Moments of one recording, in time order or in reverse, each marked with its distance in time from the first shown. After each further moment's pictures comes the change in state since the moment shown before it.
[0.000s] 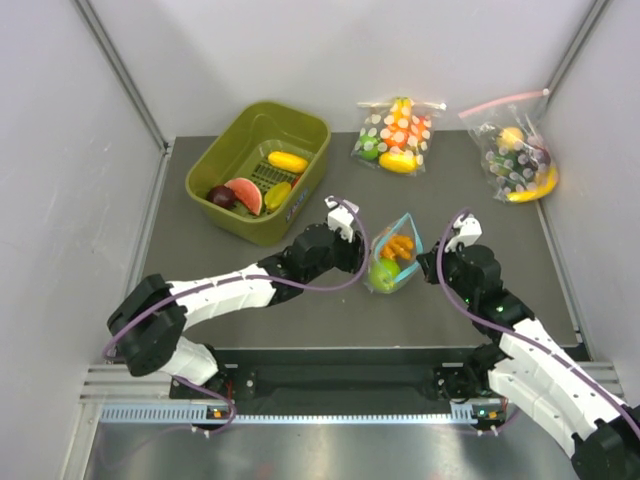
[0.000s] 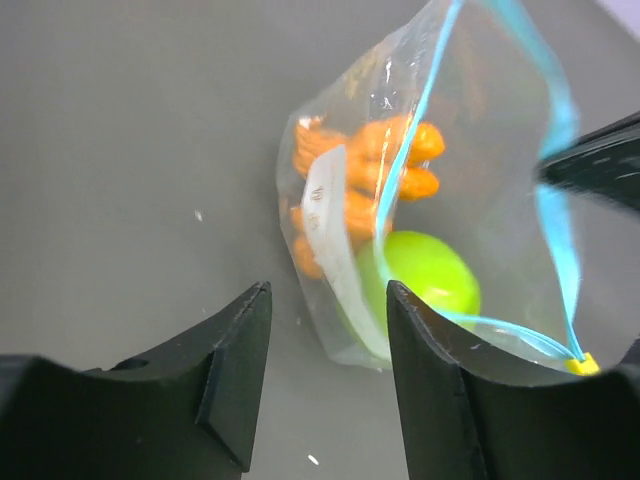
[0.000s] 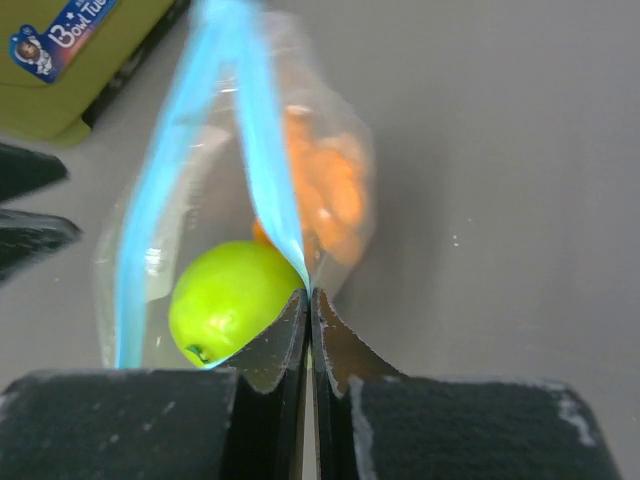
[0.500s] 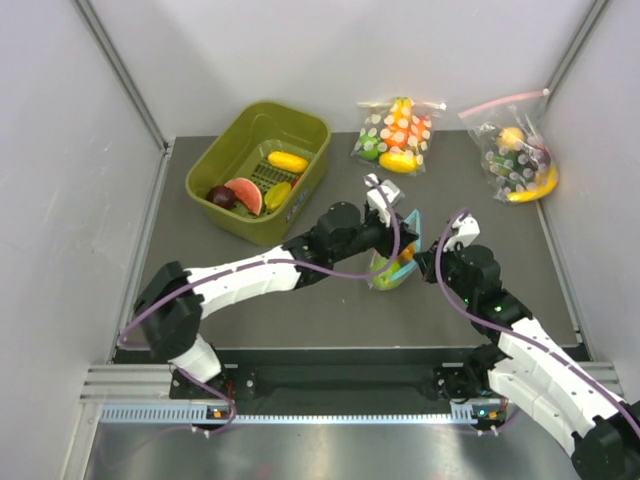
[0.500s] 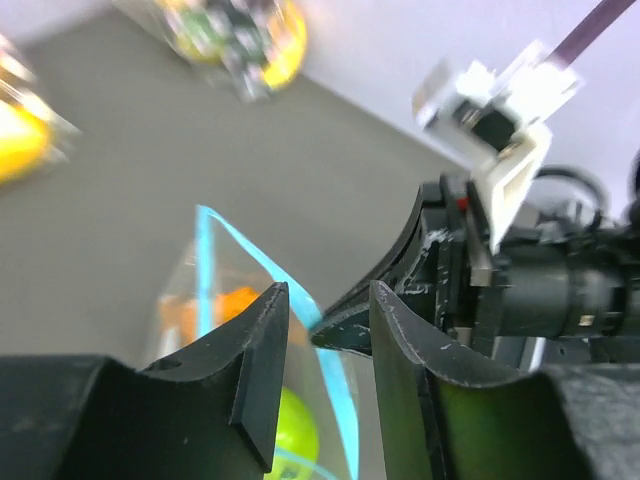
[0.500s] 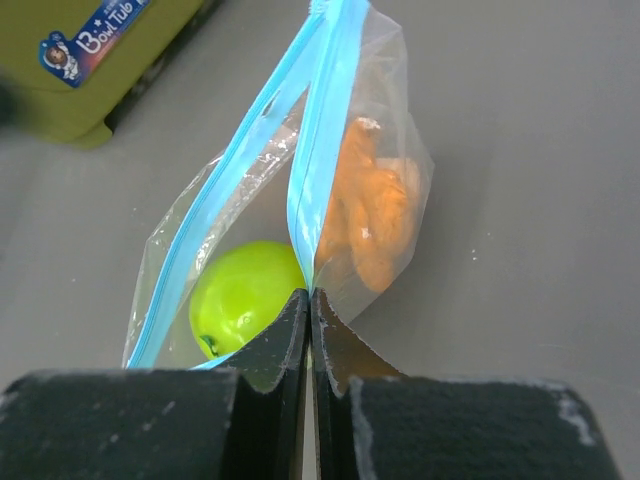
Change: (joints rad) left arm -0.065 0.085 0.296 0.058 0.203 0.055; right arm 0.001 0.027 -0.014 0.071 -0.036 0.003
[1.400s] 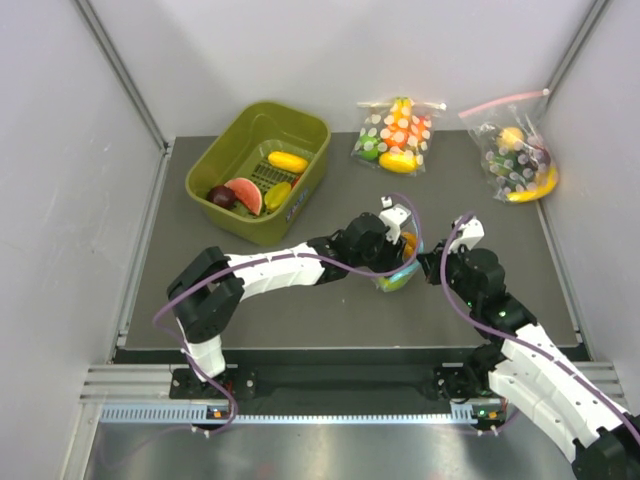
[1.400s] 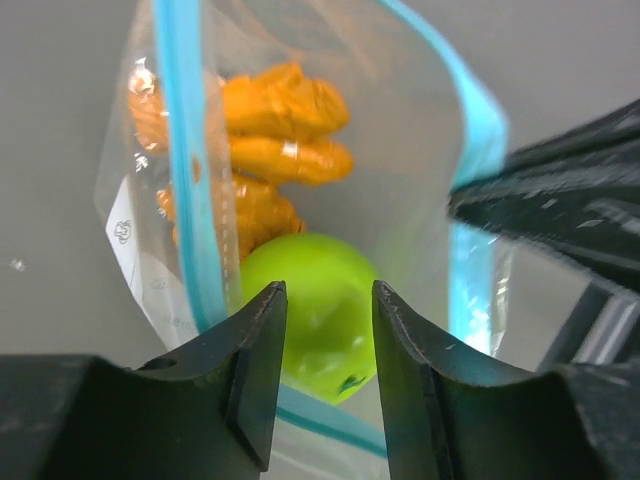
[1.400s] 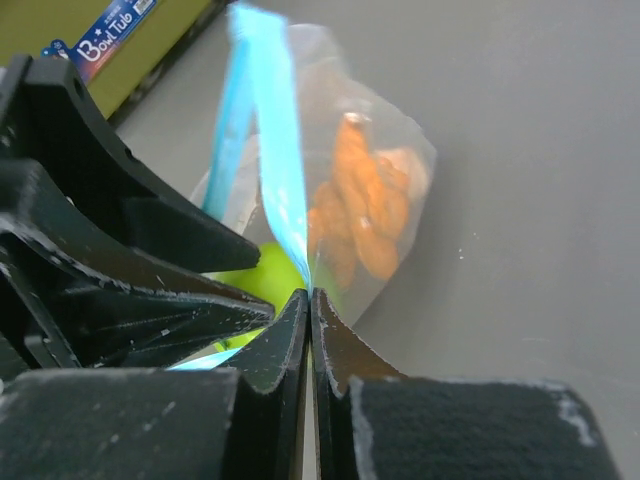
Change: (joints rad) left arm -0.003 0.242 0.091 -0.298 -0.023 -0.056; right arm 0.001 -0.068 -0.004 -0.040 0.020 -0.013
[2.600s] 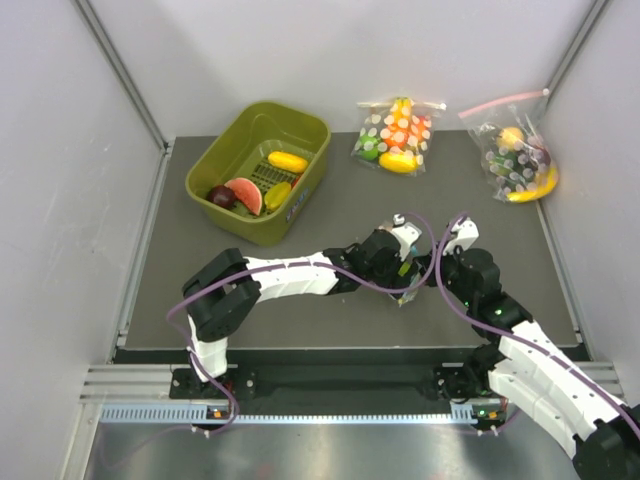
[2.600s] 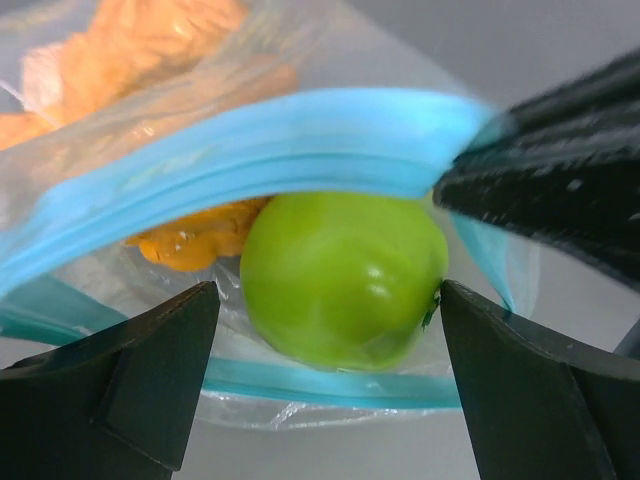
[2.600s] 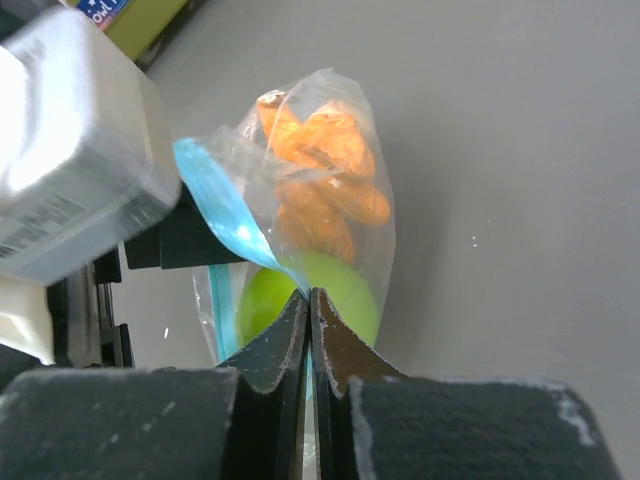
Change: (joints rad) left arm -0.076 0.074 0.024 -0.103 -0.145 0.050; right arm 0.010 0.038 -0.014 0.020 -0.021 0.007
